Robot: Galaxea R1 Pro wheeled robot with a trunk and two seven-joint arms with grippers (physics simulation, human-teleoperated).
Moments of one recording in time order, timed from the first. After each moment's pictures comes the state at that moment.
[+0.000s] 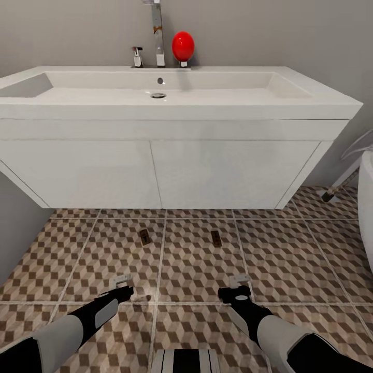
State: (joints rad) left arm -0.78 0.13 -1.06 -0.26 1.31 0.00 0.25; right arm -0.79 0.10 0.51 -0.09 -0.37 -0.03 -0.25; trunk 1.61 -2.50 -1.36
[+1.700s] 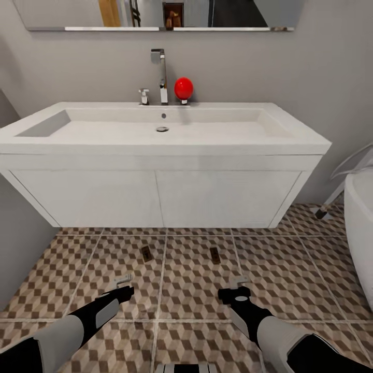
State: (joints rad) left arm -0.78 0.13 -1.06 -0.26 1.31 0.01 0.25; right arm -0.79 0.10 0.51 -0.09 -0.37 -0.03 -0.25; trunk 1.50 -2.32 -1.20
